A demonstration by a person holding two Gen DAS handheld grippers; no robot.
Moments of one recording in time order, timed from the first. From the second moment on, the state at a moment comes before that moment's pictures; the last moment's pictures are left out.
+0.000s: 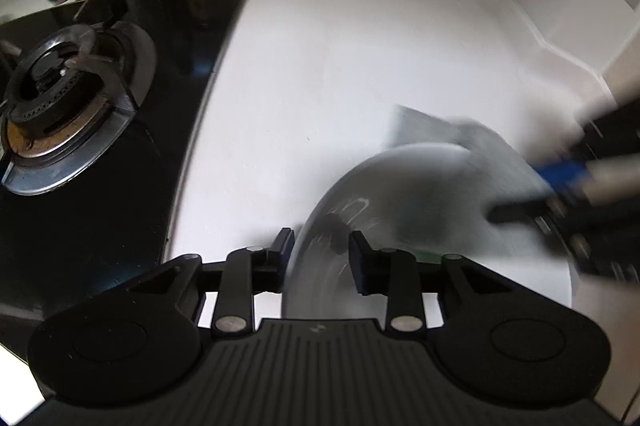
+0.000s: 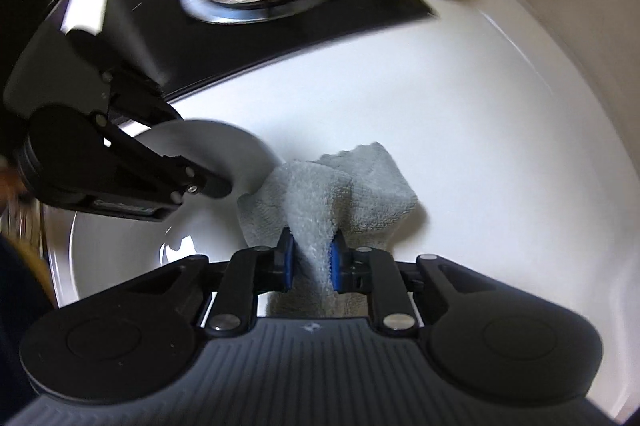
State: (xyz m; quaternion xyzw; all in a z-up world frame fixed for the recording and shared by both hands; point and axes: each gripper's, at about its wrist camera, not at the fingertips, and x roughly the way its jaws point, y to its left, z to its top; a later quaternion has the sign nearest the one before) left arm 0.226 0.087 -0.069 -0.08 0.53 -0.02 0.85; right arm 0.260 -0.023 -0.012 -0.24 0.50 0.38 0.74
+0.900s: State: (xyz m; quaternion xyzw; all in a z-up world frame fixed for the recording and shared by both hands) left arm 0.197 0.099 -0.056 -0.08 0.55 -0.05 0.83; right arm 0.261 0.034 -0.003 -0.41 0.39 0.50 0.65
